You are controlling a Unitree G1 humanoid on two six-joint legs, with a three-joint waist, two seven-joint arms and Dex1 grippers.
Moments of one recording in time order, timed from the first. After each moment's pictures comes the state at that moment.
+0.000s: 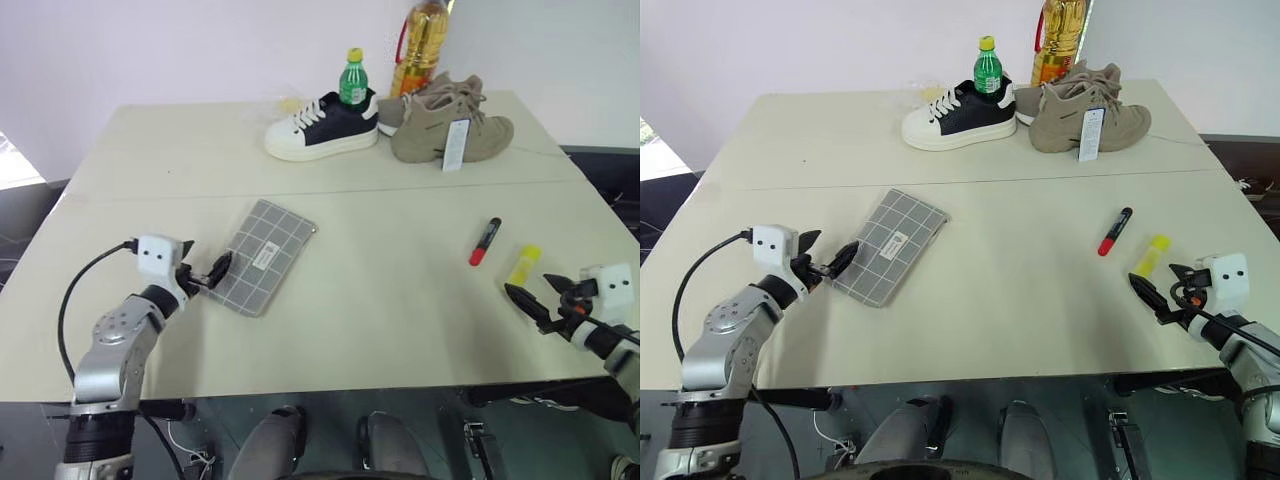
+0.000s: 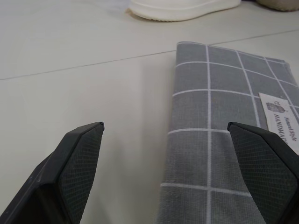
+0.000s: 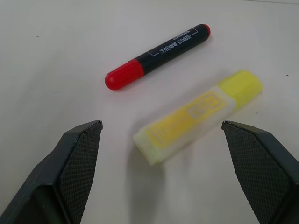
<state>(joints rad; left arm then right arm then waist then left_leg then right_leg) -0.09 0.43 0.21 -0.14 -0.35 0.37 -0.45 0.13 -0.69 -0.52 -0.04 0.45 0.42 0.68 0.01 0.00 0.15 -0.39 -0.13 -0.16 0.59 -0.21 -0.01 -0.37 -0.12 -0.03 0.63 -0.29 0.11</state>
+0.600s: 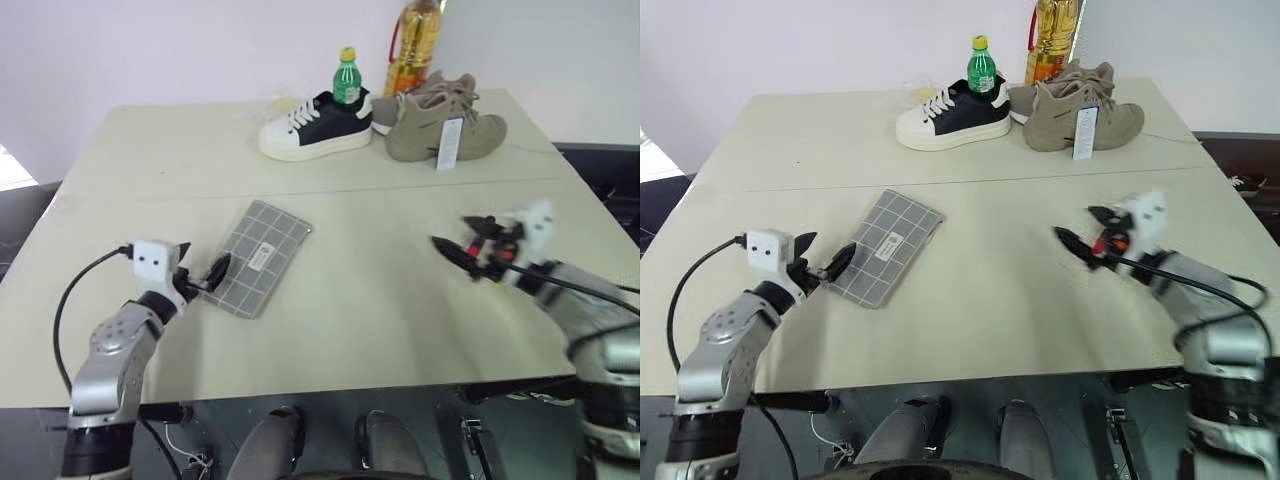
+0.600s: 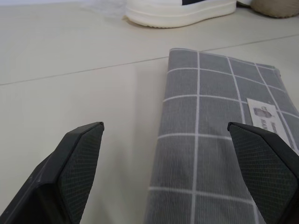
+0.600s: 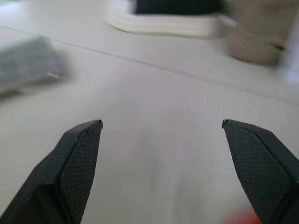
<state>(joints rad) 0.01 0.41 0.23 -0.23 -0.35 0.32 -0.42 -0.28 -0.58 -0.16 -0.15 0.47 0.50 0.72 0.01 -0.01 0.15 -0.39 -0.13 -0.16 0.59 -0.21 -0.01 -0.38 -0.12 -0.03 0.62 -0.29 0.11</state>
